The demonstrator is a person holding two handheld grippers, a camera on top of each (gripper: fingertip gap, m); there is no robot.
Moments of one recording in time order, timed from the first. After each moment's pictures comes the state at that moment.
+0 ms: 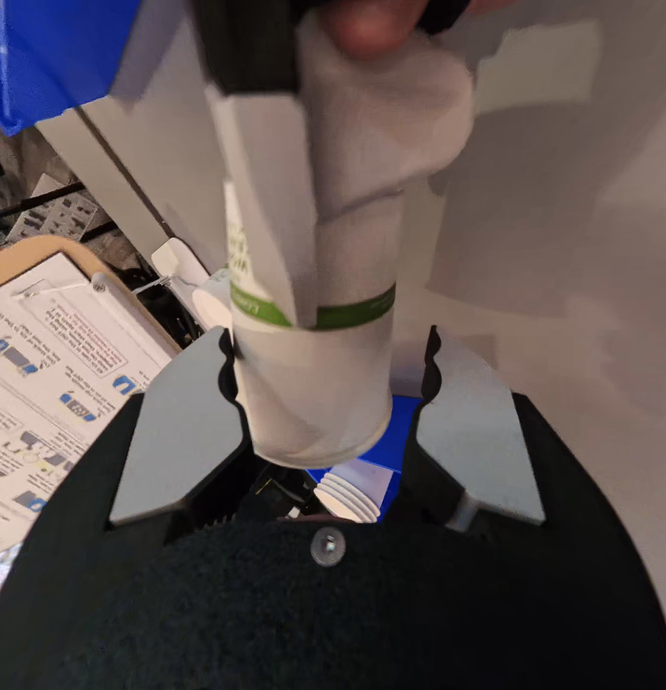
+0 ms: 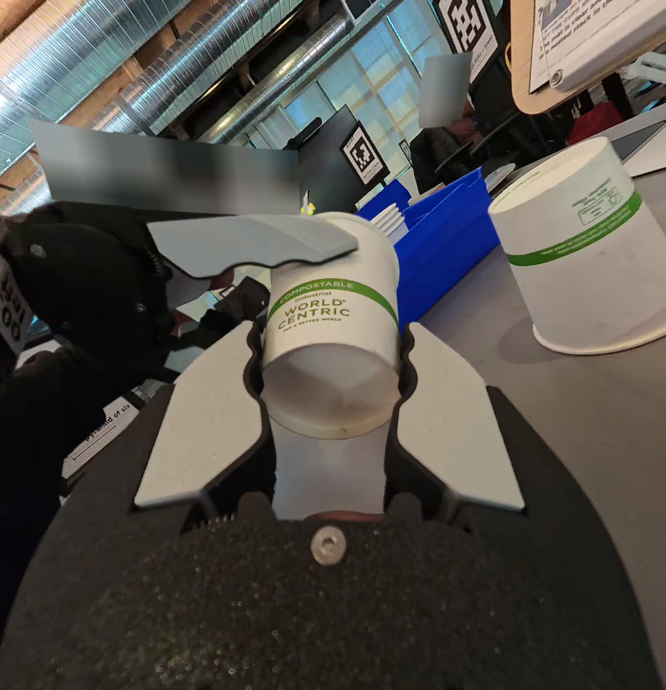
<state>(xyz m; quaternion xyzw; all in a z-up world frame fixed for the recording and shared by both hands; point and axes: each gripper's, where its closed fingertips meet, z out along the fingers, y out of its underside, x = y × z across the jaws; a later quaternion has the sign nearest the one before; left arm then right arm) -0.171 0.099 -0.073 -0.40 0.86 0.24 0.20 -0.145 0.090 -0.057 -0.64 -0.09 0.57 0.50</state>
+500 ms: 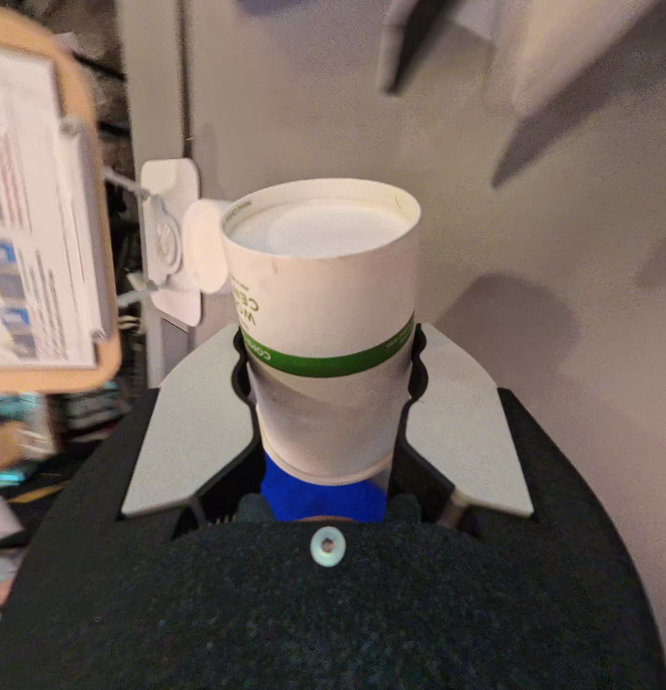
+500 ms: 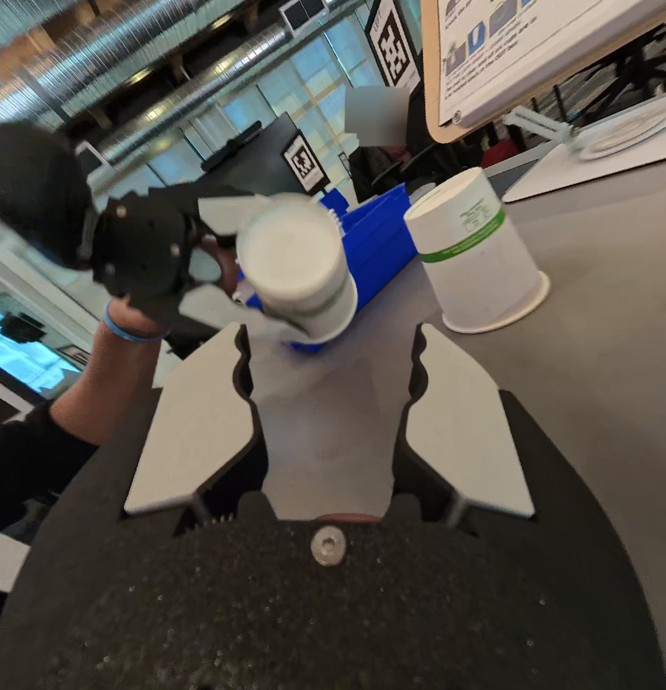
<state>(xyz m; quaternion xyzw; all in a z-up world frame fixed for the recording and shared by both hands) -0.180 0.140 -0.084 -0.62 0.70 0.10 0.34 -0.106 0.093 -0.077 -0.68 -0.07 0.49 0.54</state>
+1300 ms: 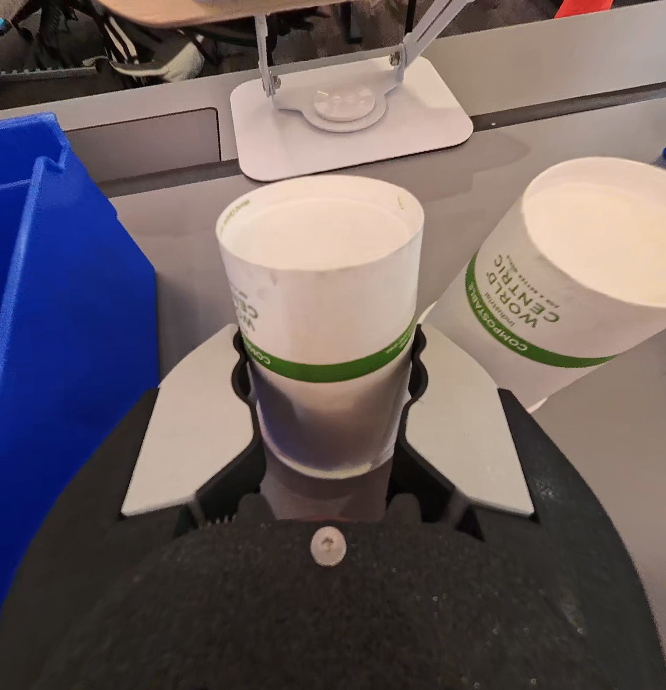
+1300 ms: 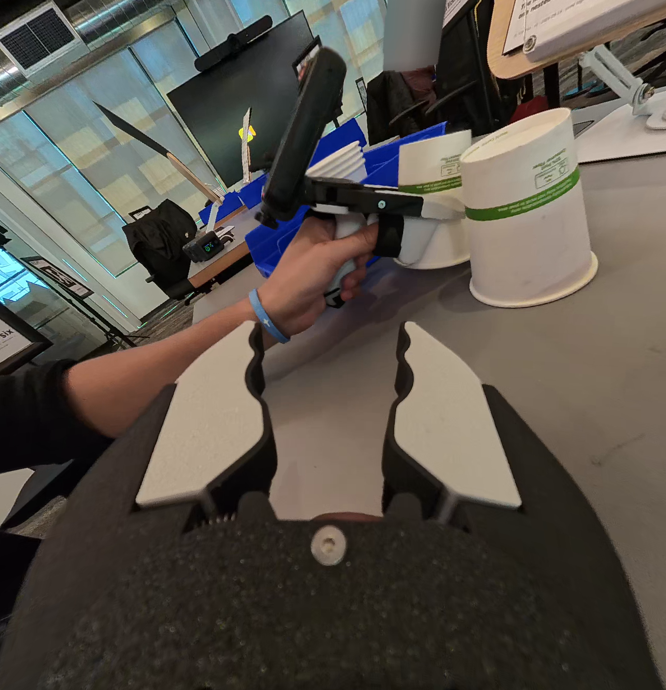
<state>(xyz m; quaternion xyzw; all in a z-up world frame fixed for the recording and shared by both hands) -0.223 0.284 -0.141 -0.86 0.20 -0.08 0.47 -0.133 0.071 -0.093 -0.71 -0.17 0.45 0.52</state>
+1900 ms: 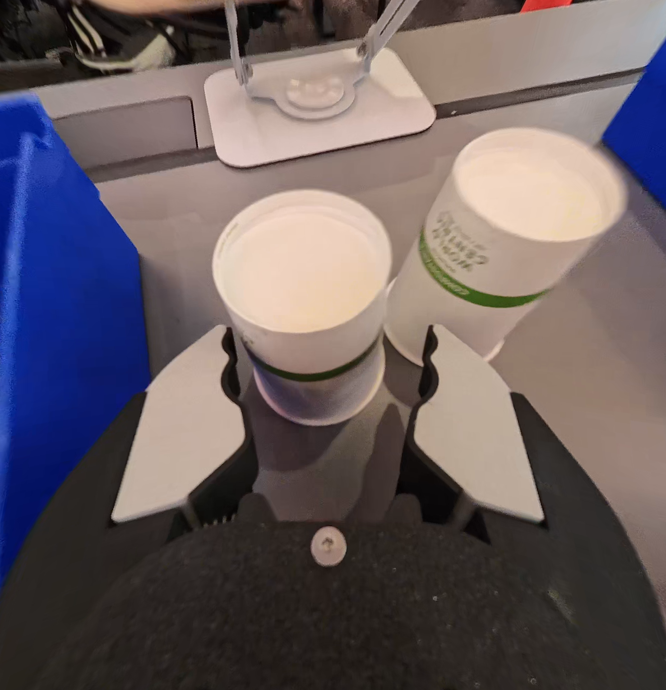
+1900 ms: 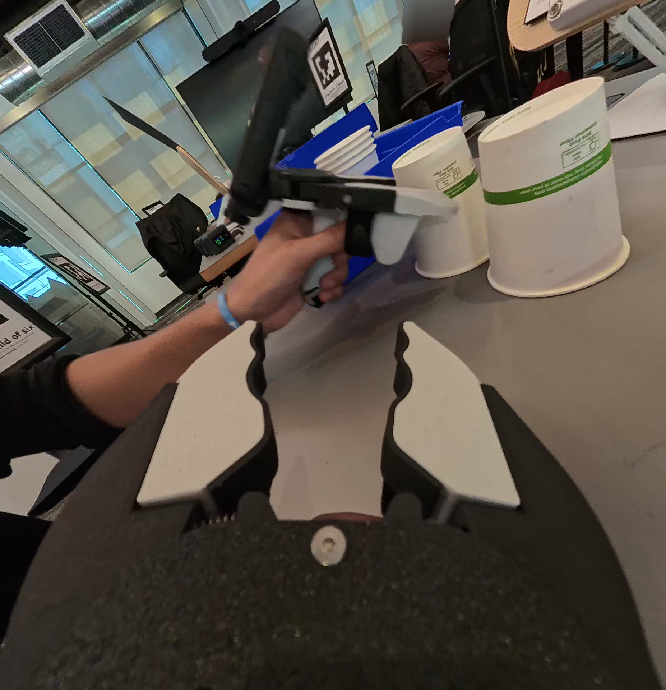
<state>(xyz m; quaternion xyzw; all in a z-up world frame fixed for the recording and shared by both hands) -0.222 0.251 -0.130 -0.85 0.21 -0.10 0.46 -0.140 0.066 -0.096 -0.71 -0.17 0.47 0.50</state>
